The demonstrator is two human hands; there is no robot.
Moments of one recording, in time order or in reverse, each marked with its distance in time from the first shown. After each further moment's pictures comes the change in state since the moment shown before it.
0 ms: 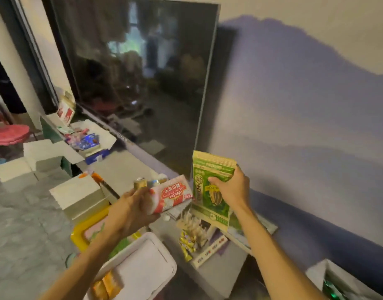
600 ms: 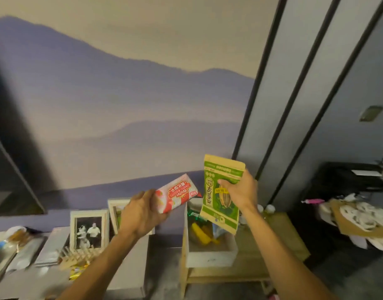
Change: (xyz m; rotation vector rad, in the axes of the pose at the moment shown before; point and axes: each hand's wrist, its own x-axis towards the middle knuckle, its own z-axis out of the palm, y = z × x) left_hand -0.091 0.366 0.156 -0.112 -0.302 0.616; right_hand -0.195 0.193 -0.400 -0.150 0.686 0.409
